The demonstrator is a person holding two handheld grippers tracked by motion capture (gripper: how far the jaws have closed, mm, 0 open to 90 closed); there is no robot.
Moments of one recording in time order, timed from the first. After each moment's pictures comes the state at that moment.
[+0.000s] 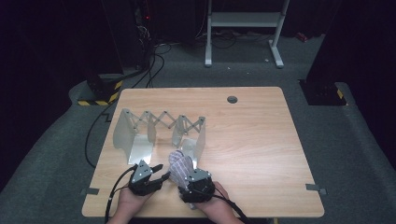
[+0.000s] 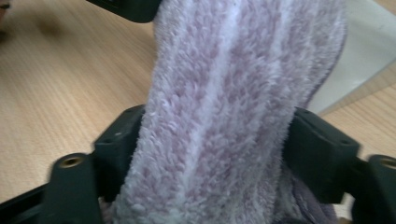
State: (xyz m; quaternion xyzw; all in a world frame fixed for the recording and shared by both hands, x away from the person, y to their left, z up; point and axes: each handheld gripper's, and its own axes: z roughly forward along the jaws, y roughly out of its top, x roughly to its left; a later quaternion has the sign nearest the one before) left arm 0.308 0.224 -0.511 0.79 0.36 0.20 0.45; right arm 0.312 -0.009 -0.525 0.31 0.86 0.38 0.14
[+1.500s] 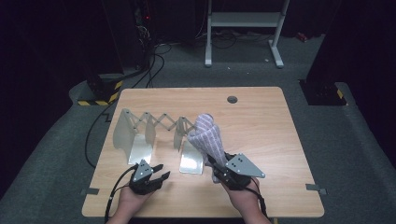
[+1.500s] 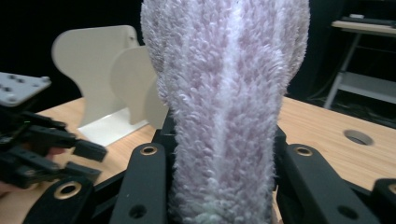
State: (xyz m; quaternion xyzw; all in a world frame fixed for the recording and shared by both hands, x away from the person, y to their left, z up) left arm 0.312 0.224 -0.517 0.80 0.37 0.20 0.44; right arm 0.306 -0.099 -0.422 0.33 0.71 0.55 0.28
